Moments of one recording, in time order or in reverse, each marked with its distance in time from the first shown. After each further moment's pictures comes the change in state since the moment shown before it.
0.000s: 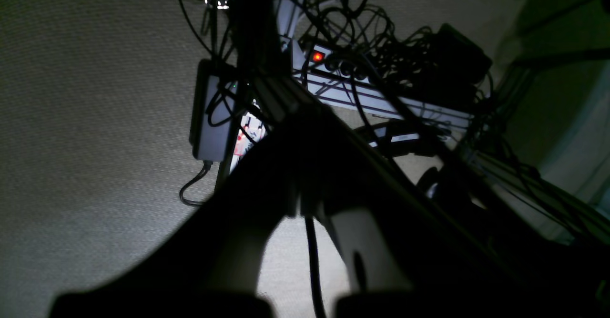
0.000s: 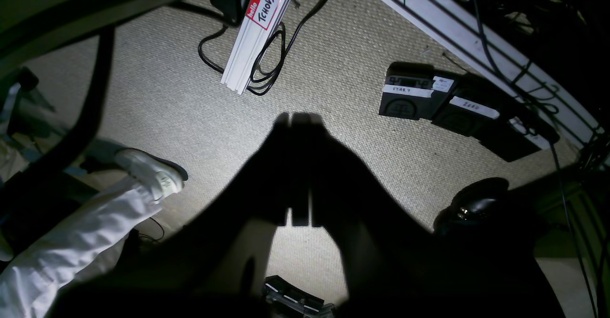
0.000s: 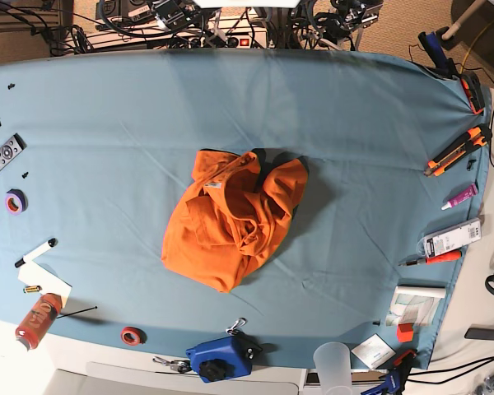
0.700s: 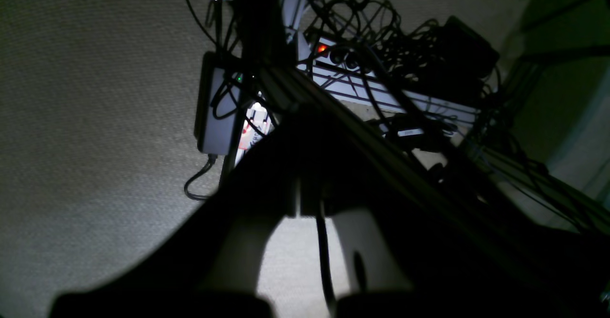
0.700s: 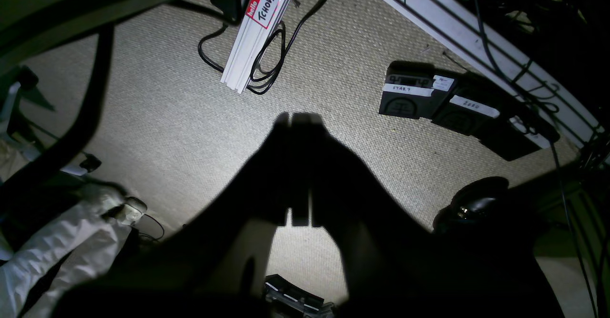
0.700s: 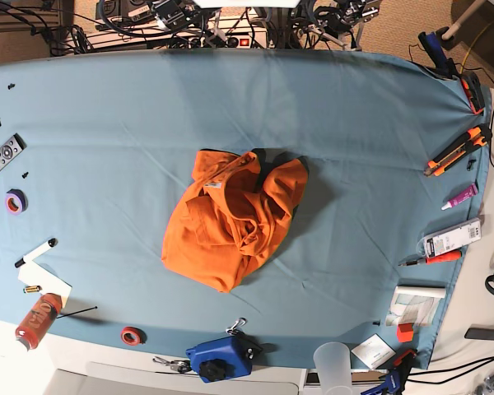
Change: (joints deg) left arm 2.3 0.0 0.0 1.8 0.3 0.0 0.0; right arm 0.0 0.0 0.0 0.0 0.0 0.0 -0.2
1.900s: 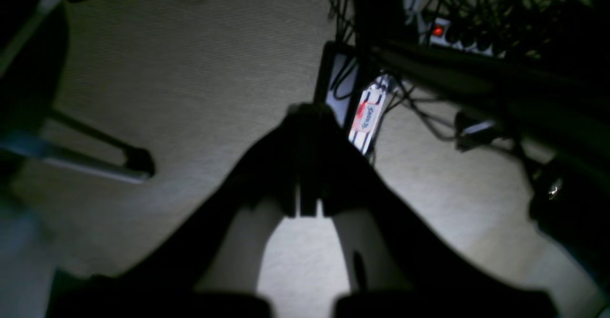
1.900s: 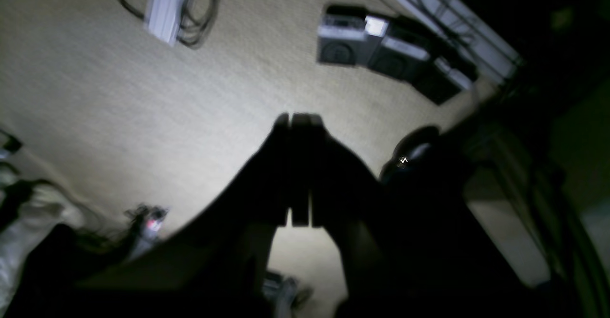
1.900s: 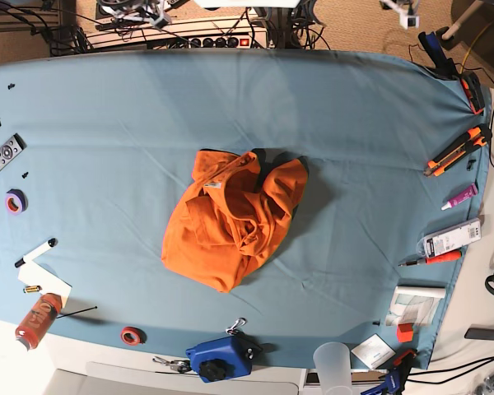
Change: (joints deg) left arm 20.6 -11.6 0.1 20.9 0.3 -3.7 0.5; right arm -18.7 18.9 -0.1 29.0 5.4 0.1 -5.7
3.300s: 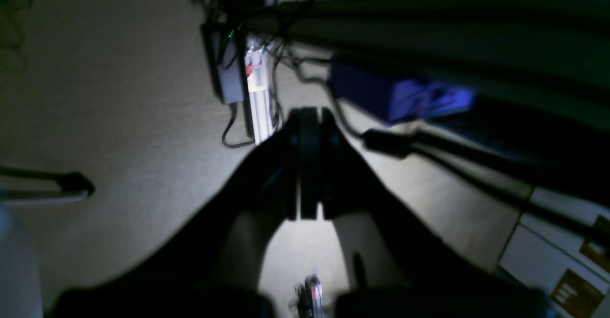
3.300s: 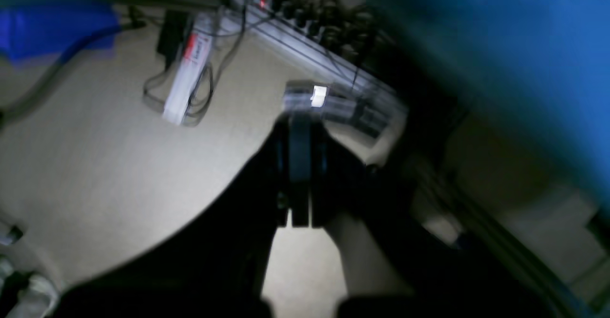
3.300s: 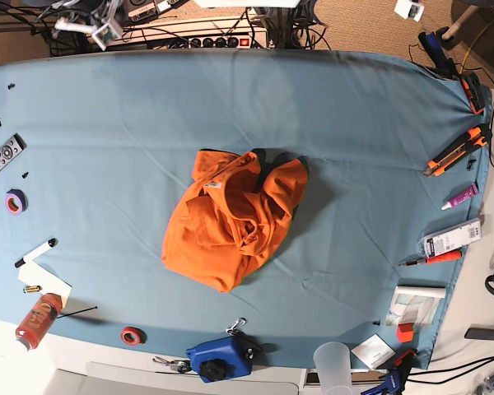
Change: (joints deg) left arm 35.1 -1.4 0.0 72.9 -31.1 -5.3 43.9; right arm -39.8 6.2 36.0 75.5 18.0 -1.6 -22.7
